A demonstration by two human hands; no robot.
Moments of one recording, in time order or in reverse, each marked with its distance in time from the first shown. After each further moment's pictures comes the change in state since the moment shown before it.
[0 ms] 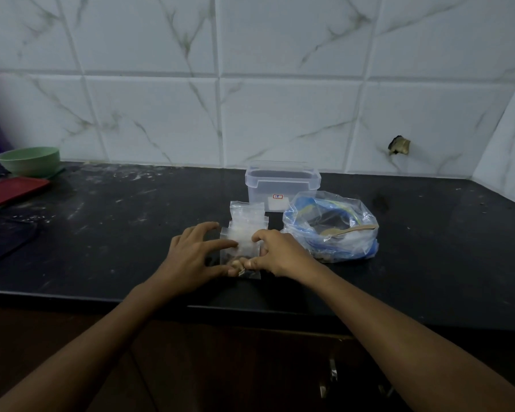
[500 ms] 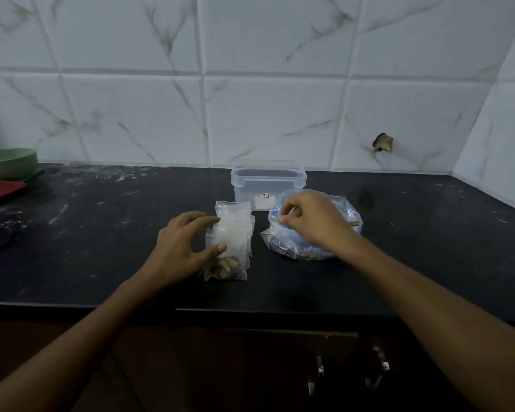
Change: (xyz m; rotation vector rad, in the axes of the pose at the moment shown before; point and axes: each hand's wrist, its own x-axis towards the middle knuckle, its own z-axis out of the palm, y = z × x) left_hand 0.007 0.010 -0.012 -0.276 0.205 0.004; right_hand -0.032 0.007 -0.081 -0.103 0.318 0.031
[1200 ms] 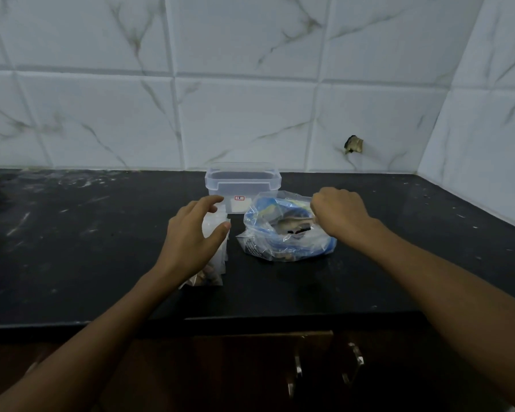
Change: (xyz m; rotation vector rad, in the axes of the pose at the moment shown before) left_hand 0.027 0.059 0.025 -0.206 0.239 0.068; right_hand 0.005 0.057 -0.043 -0.848 -0.021 -0.006
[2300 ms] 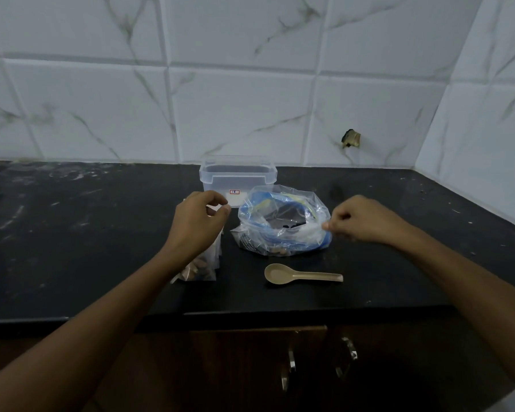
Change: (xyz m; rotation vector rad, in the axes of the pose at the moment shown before) left_hand 0.025 0.014 0.018 -0.027 -0.025 -0.135; right_hand -0.030 0.047 0.013 0.679 -0.219 0.063
